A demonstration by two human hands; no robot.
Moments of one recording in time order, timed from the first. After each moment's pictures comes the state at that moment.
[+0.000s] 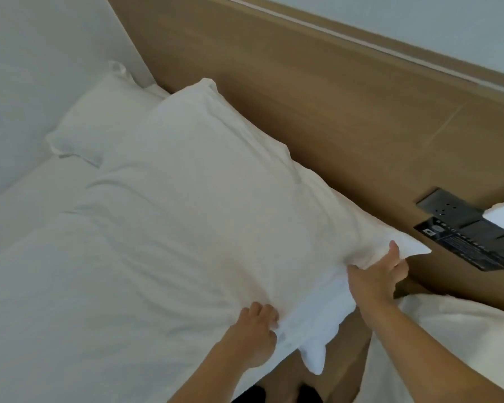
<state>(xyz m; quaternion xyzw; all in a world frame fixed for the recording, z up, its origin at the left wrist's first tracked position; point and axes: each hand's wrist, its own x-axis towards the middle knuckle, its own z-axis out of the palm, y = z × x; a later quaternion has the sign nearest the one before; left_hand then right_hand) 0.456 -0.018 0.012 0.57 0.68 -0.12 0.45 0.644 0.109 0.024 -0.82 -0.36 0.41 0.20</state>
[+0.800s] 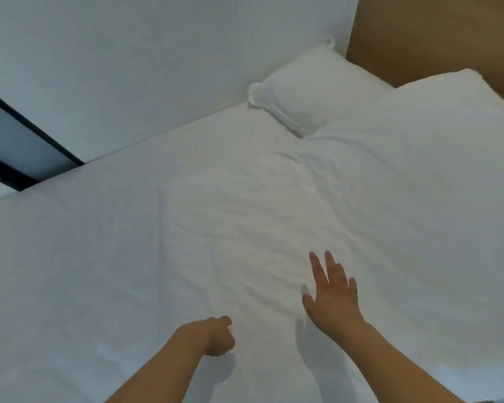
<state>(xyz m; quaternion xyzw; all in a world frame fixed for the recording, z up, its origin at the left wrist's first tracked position) 0.009 -0.364 0.032 0.30 0.76 -0.21 0.53 0.185 -0.200 0.022 -0.44 -0.83 0.30 -0.15</state>
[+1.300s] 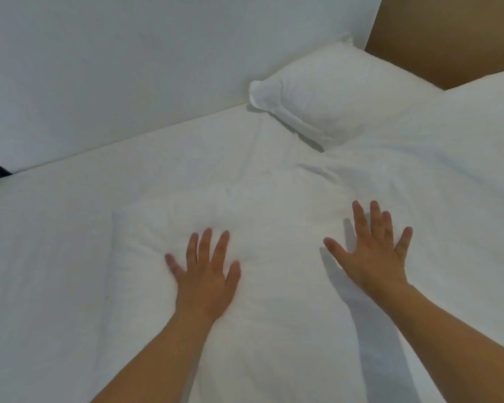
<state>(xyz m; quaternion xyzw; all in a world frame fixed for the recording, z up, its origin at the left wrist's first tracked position) -0.179 -0.223 -0.167 0.43 0.90 0.03 0.09 0.029 -0.023 -0.121 -0.51 -0.85 0.09 -0.02</state>
